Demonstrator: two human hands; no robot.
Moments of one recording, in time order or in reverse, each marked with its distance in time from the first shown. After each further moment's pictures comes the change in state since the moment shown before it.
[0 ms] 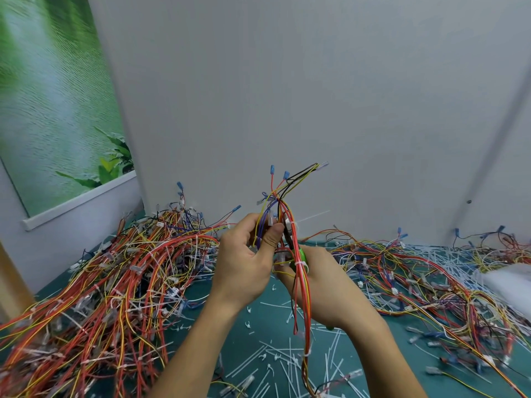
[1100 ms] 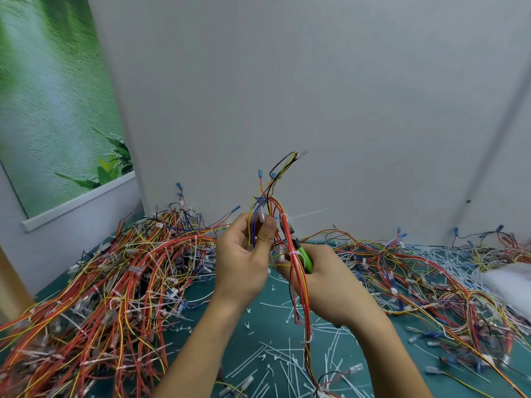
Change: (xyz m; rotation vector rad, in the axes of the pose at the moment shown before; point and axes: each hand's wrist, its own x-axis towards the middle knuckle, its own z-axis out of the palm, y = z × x) left_hand -0.002 0.001 0.008 -0.195 0.125 -0.080; right_hand -0.002 -0.002 -0.008 0.024 0.027 -0.005
